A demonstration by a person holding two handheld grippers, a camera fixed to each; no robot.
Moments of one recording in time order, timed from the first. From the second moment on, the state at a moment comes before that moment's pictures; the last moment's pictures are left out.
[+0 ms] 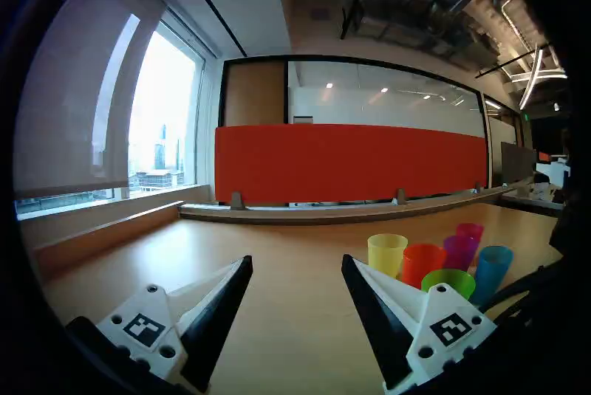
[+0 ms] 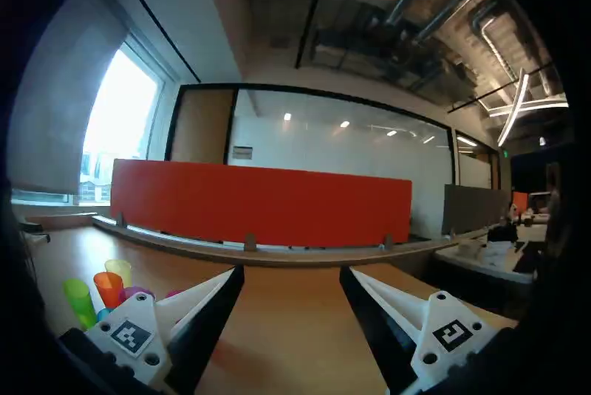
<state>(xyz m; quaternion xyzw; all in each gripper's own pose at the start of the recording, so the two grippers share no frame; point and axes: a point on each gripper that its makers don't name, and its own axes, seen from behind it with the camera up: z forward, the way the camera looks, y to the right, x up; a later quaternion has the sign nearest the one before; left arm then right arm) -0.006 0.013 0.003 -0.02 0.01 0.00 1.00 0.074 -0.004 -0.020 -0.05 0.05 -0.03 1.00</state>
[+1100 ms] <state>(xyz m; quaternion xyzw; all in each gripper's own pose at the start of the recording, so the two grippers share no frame) -0.008 0.013 0.003 -0.02 0.01 0.00 1.00 0.018 -0.011 -0.006 -0.02 0.04 -0.01 1.00</state>
